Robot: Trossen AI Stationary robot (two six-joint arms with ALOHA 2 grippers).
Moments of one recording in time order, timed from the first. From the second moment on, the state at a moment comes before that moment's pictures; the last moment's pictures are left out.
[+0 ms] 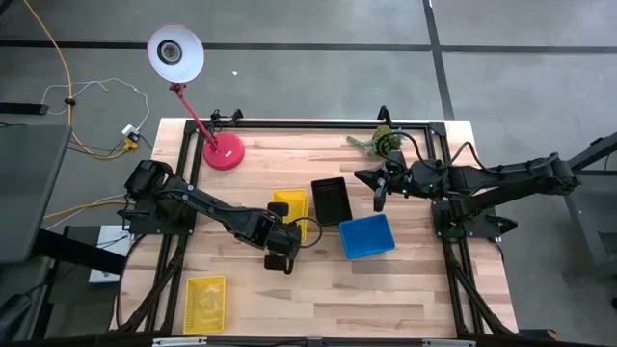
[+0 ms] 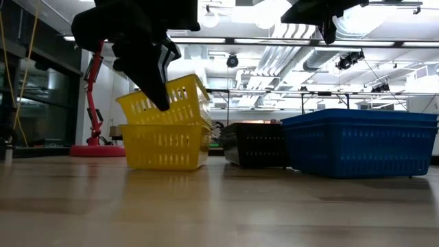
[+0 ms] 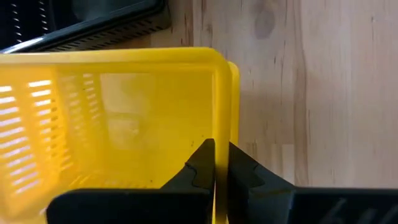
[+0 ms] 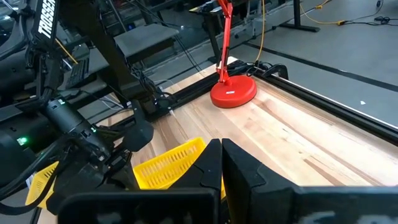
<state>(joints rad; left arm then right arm) -0.23 1.76 1.25 -0.77 -0.33 -0.23 0.07 0.95 0.74 -0.03 0.37 0.42</state>
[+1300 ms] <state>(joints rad) -0.16 1.46 1.19 -0.70 -0.37 -0.16 0.06 0.95 0.74 -0.07 0.39 0.42</state>
